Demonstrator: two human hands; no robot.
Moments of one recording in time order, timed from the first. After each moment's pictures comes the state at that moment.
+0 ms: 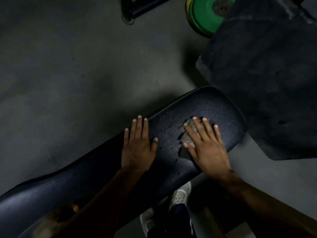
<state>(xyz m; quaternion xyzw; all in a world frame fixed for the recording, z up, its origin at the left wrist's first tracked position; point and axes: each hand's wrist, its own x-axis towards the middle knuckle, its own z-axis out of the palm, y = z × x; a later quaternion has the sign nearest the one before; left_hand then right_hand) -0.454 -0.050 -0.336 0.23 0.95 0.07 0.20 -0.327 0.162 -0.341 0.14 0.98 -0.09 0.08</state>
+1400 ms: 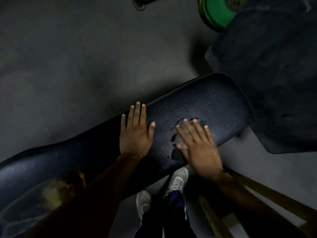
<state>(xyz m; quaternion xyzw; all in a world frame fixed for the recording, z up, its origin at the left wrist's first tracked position) -0.432 -0.095 -0.354 0.20 0.97 0.07 0.12 -0.293 0.098 -0.340 0.06 0.99 -0.08 0.09</state>
